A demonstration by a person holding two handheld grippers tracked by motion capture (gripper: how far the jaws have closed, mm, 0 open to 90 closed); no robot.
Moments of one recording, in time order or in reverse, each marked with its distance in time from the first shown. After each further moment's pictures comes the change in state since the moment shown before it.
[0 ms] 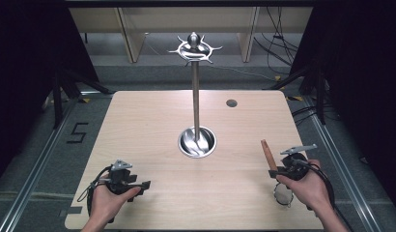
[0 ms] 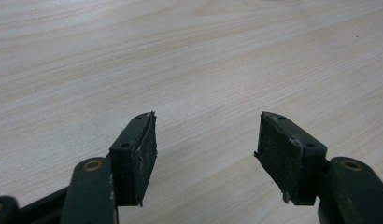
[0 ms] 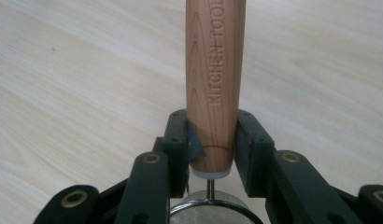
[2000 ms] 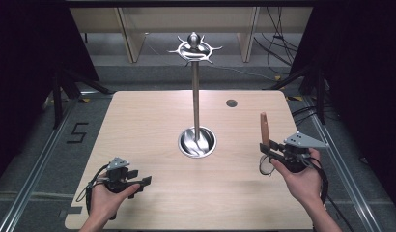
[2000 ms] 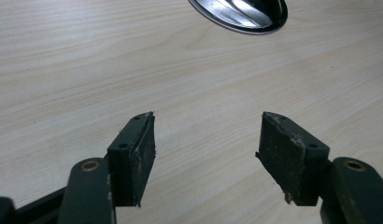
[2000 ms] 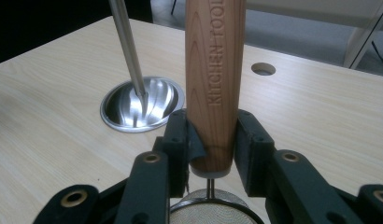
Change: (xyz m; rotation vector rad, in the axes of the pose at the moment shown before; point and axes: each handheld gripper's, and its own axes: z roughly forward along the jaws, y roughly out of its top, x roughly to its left) left arm 0.001 0.004 -0.003 -0.130 -0.059 -0.034; right arm 0.022 0.030 -0.024 -0.485 0.056 -0.120
